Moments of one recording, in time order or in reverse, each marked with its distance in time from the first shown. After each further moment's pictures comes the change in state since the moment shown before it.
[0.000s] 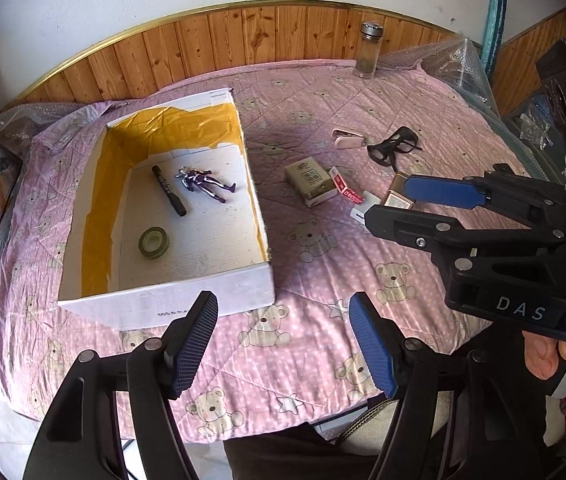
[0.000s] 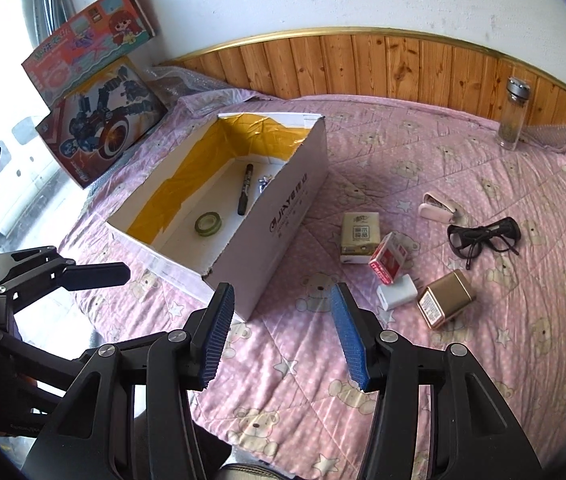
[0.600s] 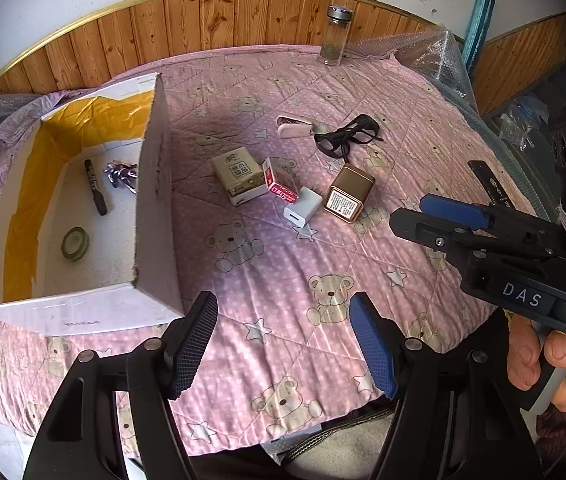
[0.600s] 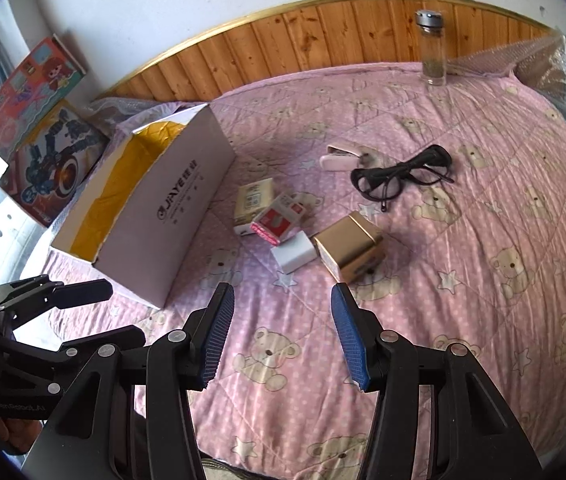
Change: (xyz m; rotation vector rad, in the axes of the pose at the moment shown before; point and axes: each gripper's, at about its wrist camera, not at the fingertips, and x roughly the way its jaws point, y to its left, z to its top) left arm 0.062 -0.065 0.017 -0.015 0.040 -0.104; right arm 0.002 -0.132 -0.047 0.239 0.003 -0.052
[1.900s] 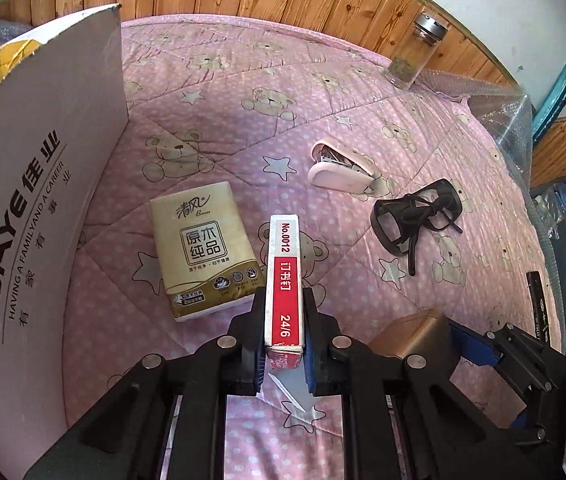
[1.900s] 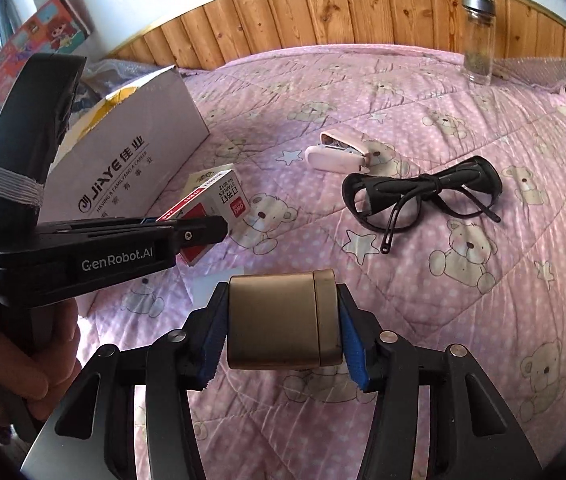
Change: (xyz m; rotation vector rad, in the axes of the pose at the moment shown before) left arm 0.163 0.027 0.100 -0.273 -0.034 -0.015; right arm 0.101 -0.043 0.035 -0.141 0.050 0.046
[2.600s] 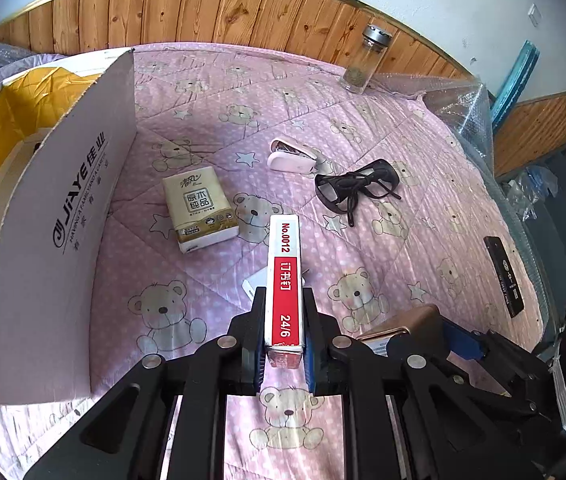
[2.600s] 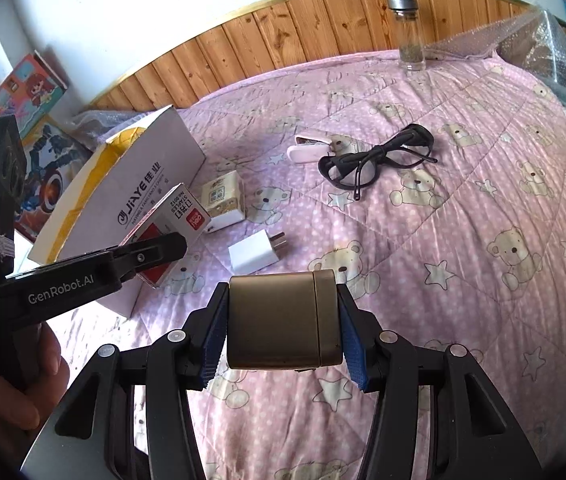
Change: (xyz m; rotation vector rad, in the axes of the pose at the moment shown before) left arm -0.085 -0.016 -0.055 0.059 -0.063 -0.070; right arm -0.076 0.028 -0.050 0.174 -0.094 -0.056
